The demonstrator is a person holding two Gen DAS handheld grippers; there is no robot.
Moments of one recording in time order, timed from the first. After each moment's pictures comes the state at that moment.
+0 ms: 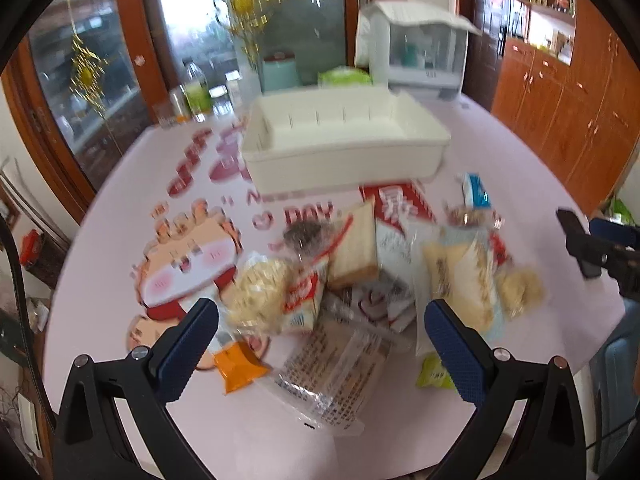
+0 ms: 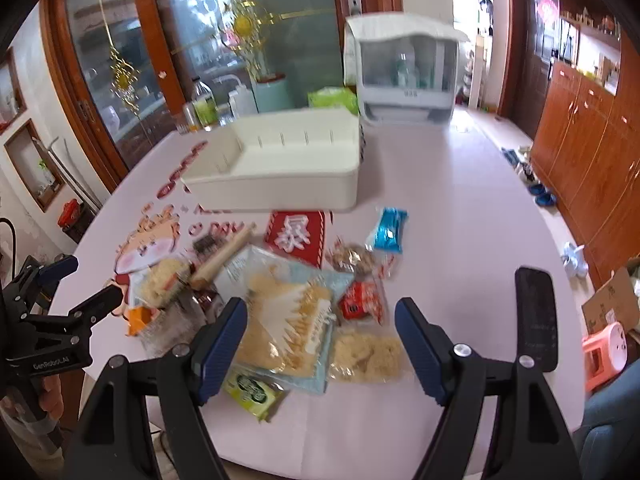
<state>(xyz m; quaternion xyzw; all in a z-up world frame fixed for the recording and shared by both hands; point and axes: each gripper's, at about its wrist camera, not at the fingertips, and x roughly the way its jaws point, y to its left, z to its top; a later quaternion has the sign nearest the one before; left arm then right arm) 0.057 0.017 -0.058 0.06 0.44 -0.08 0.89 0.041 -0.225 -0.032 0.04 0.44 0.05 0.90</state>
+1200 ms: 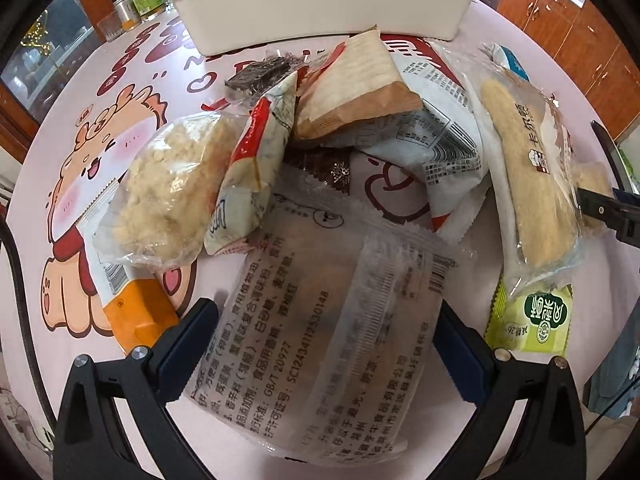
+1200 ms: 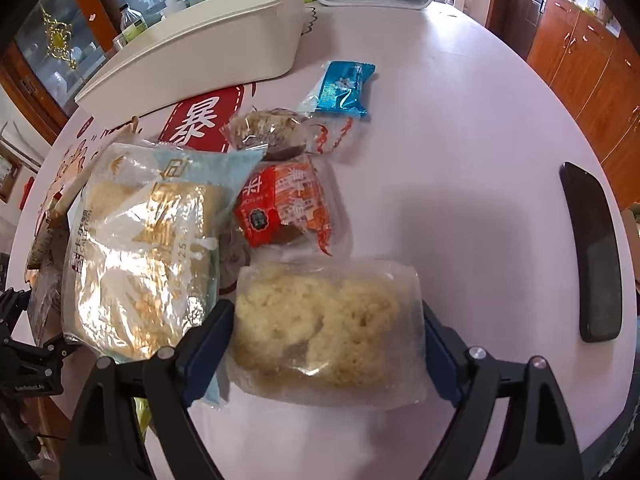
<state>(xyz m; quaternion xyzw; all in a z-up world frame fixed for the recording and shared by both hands) 0.098 0.012 -0.194 0.07 0.58 -0.10 0.80 0.090 -0.259 -0.181 0.05 0.56 0.01 0.83</state>
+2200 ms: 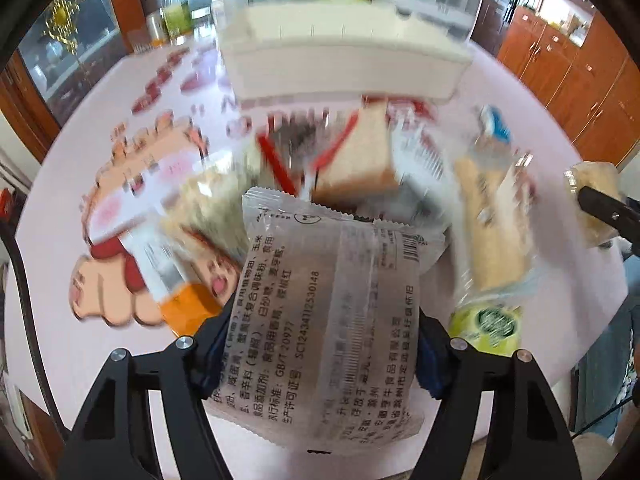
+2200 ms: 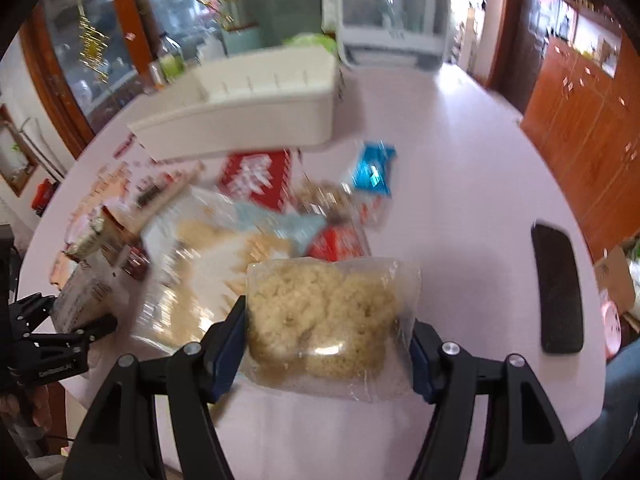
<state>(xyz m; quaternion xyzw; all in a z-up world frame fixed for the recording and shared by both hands) 0.073 0.030 -0.120 0.03 0.53 -0.10 0.84 0.062 -0.227 -0.101 0.02 0.48 0.03 0.88</state>
